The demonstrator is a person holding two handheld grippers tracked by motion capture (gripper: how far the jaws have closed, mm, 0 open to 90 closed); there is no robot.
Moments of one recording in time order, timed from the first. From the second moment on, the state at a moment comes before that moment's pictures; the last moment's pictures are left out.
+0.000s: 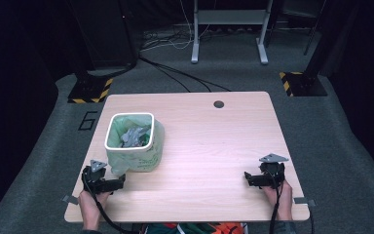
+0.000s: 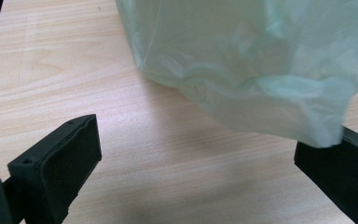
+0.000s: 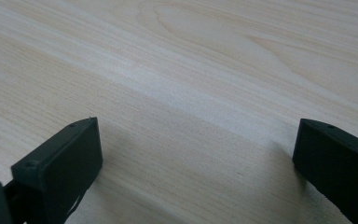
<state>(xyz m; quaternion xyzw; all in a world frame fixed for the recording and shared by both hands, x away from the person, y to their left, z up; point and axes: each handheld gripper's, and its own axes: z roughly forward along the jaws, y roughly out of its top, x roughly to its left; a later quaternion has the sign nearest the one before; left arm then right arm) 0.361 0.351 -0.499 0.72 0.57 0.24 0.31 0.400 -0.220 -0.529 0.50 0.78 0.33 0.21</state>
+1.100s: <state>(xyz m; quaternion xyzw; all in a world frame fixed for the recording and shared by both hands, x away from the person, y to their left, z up) 0.354 0.345 -0.432 0.74 0.55 0.26 0.30 0.400 -0.220 -0.529 0.50 0.78 0.33 0.21</state>
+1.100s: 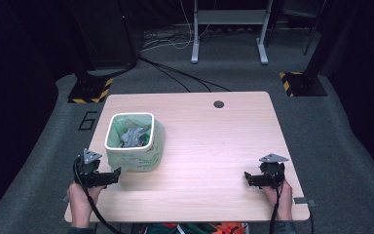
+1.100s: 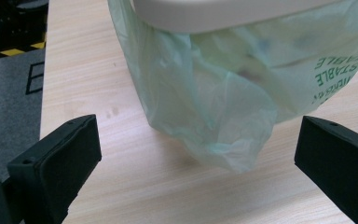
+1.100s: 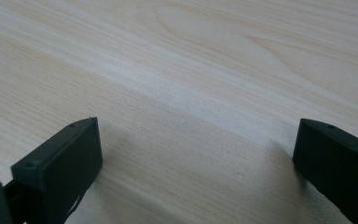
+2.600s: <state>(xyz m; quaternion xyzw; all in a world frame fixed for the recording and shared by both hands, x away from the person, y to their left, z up) 0.416 0.288 -0.364 0.76 0.48 0.25 0.35 0.400 -0.220 -0.529 0.50 0.78 0.33 0.21</state>
